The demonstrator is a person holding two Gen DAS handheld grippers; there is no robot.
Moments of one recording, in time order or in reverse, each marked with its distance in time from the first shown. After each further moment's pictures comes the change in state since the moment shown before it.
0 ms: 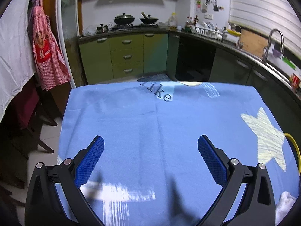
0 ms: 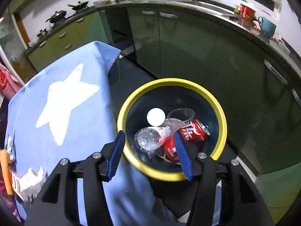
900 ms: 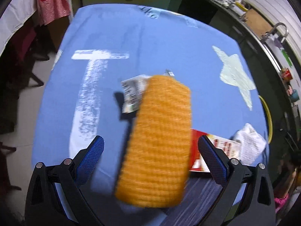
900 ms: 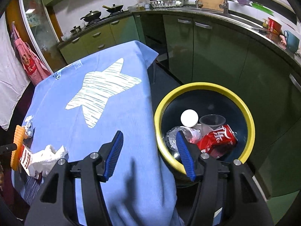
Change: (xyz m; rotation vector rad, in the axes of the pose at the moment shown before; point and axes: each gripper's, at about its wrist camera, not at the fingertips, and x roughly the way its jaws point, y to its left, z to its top) left arm -0.105 -0.040 -0.117 -0.178 0.426 -0.119; right arm -0.010 0.023 -0.033 -0.129 -0.069 0.217
